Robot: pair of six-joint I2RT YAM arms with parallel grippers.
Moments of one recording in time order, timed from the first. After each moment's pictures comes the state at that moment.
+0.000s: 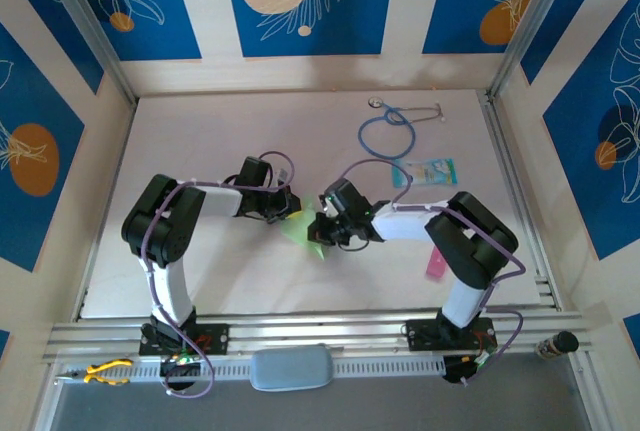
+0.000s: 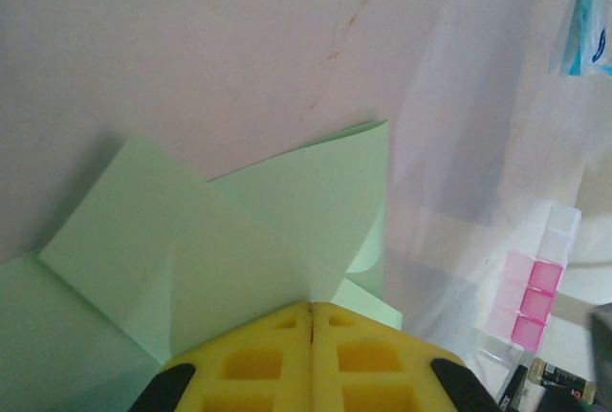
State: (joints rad) left arm -0.42 1.90 0.91 0.05 0.63 -0.76; right arm 0.75 1.74 0.85 -0.02 -0.41 0.87
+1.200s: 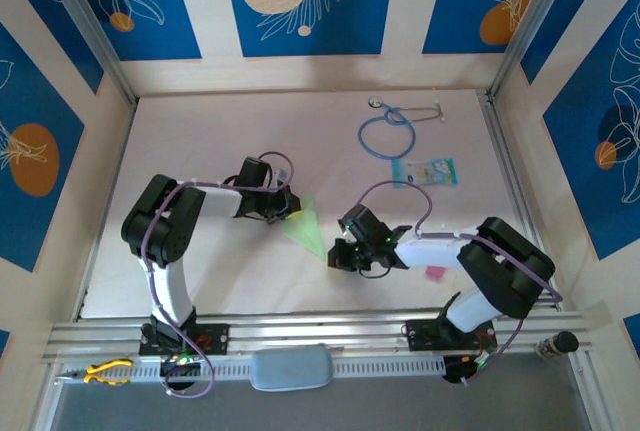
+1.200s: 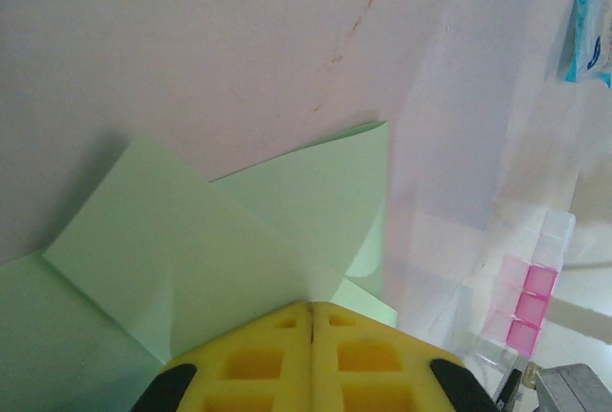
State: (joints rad) left arm -0.42 1.90 0.90 0.07 0.63 -0.78; right arm 0.81 1.48 0.55 -0.06 -0.33 0.89
